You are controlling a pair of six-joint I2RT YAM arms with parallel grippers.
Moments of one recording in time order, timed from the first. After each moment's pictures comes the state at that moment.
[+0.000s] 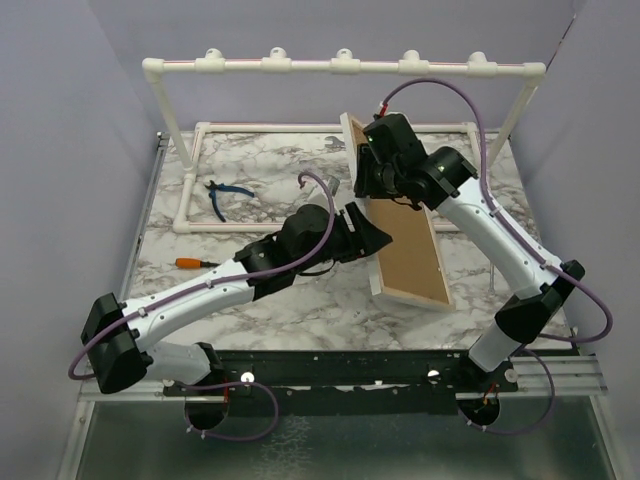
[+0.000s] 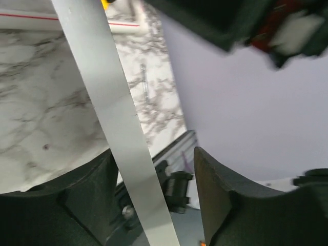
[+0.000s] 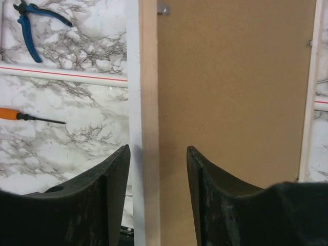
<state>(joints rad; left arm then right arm) -1.00 1.28 1.09 -0.04 -0.04 -1.06 0.73 1.65 1.92 -1.05 0.32 0.54</state>
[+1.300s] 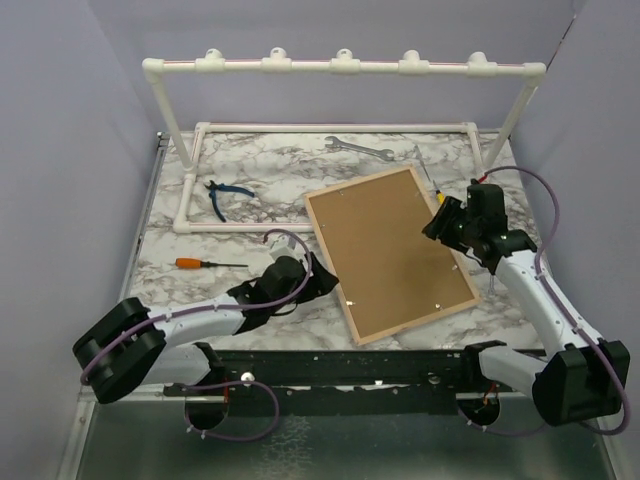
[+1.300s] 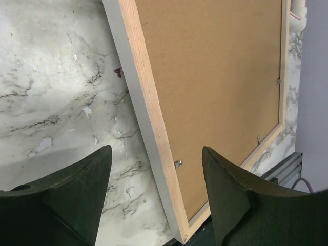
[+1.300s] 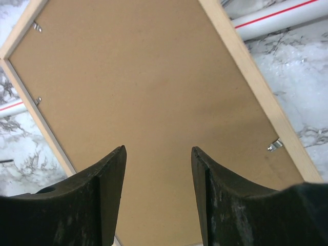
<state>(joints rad) -0.90 1.18 0.40 0.25 -0.17 -1.05 0.19 1.12 0.88 -0.52 -0.02 0.55</state>
